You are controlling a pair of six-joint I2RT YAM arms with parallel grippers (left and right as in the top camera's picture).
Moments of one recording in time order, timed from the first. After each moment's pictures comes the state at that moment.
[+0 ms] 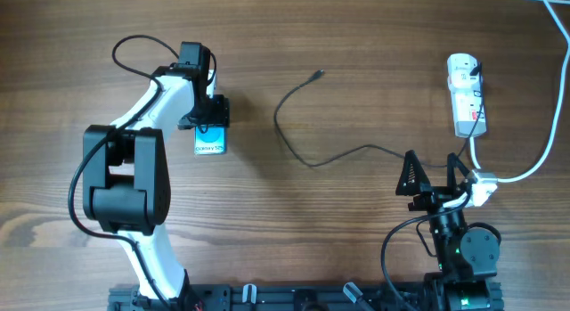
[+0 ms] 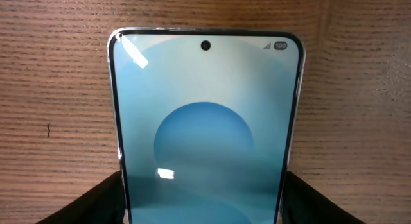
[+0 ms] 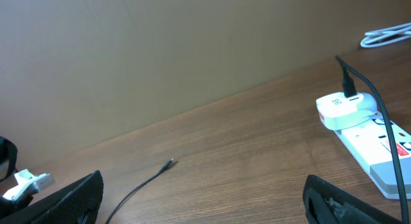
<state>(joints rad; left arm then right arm) -0.11 2.04 1.36 -0.74 0.00 -0.14 0.07 0.02 0.01 0.00 -0.02 0.41</state>
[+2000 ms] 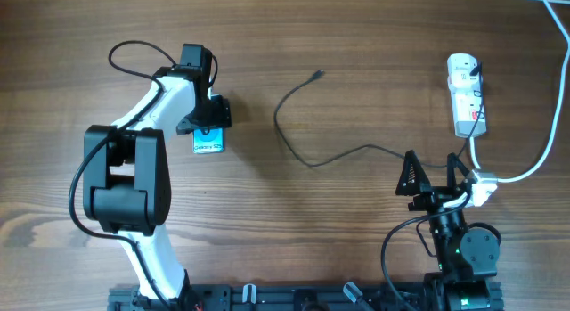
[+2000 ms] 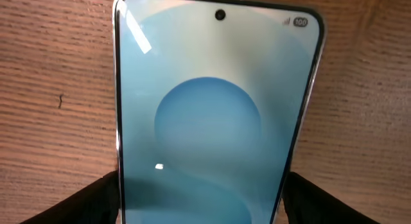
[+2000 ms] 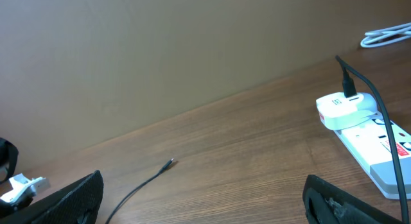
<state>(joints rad) -0.12 2.03 1.35 -0.75 -0.04 -0.25 0.07 0.02 0.01 0.00 -0.02 0.41</state>
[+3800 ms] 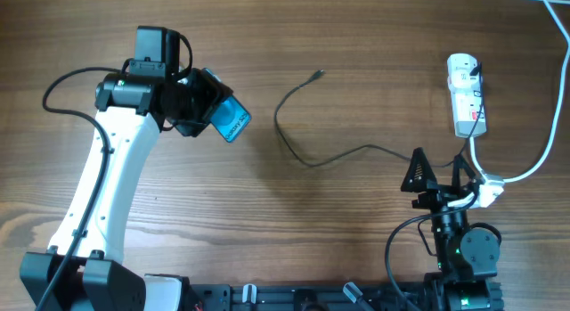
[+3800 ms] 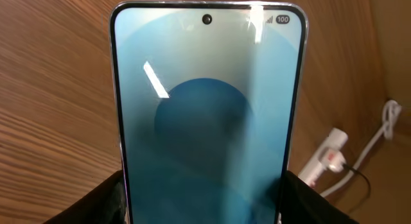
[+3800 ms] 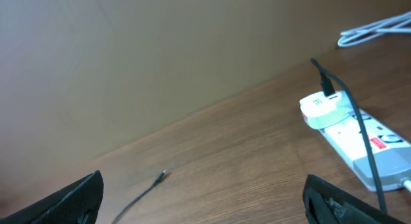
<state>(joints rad) -0.12 1.54 1.38 -0.98 0.32 -0.93 0.07 0.02 0.01 0.01 0.05 0.49</state>
